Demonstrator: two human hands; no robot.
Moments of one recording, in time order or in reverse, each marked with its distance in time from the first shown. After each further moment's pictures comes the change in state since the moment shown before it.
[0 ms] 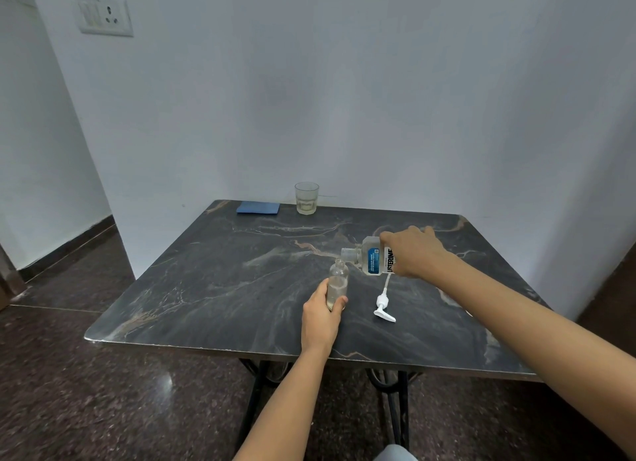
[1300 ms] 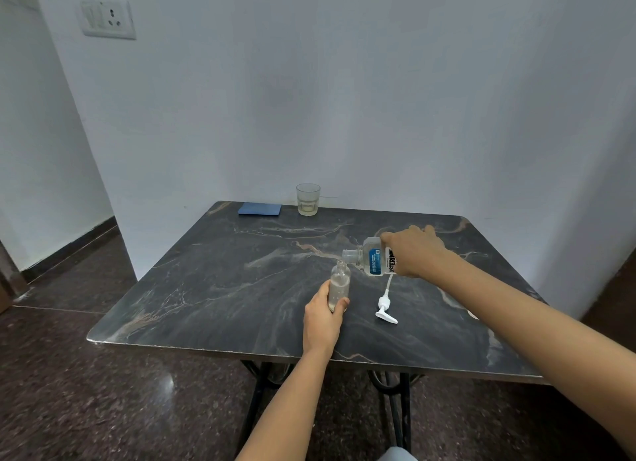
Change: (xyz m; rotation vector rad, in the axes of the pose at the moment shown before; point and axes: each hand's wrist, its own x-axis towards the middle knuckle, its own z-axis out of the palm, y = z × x) left_hand 0.000 -0.001 0.000 -0.022 -0.012 0.017; right_hand -0.001 -0.002 -0.004 -0.019 -0.002 0.001
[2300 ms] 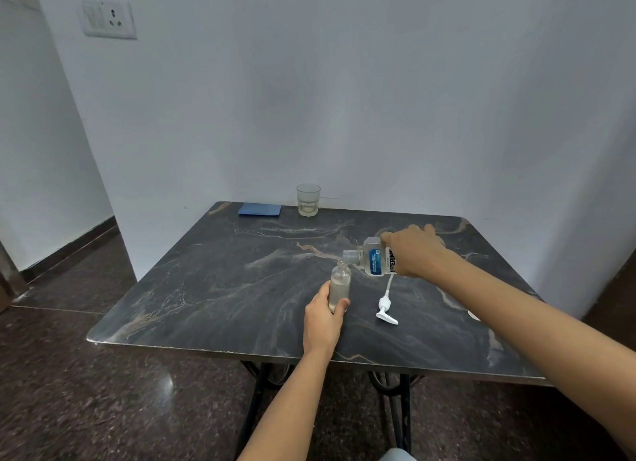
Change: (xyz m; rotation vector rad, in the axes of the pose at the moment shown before) left_hand 0.000 0.002 -0.001 0.032 -0.006 -0.021; right_hand -0.002 -0.004 -0.008 -0.048 -0.012 0.007
